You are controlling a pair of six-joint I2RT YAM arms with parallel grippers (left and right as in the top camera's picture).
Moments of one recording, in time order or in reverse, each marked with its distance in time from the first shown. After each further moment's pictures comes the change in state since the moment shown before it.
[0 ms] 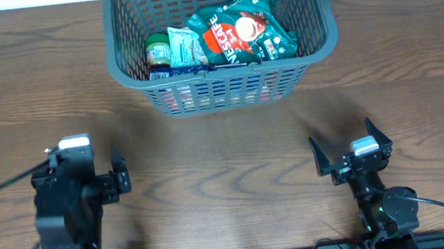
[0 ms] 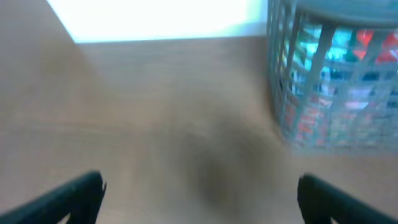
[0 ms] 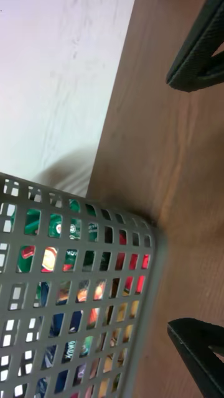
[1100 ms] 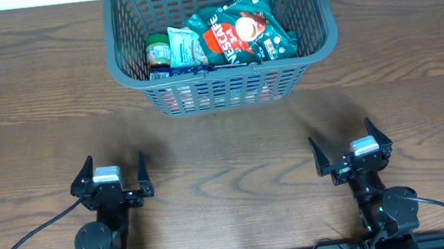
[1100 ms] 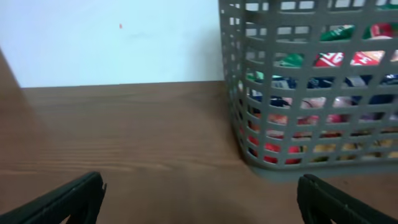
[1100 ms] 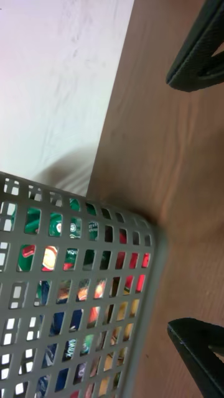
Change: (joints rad) left arm 0.000 -0.461 -0.656 0.497 0.164 0.015; right arm 0.000 0.000 0.000 0.000 -0.003 0.003
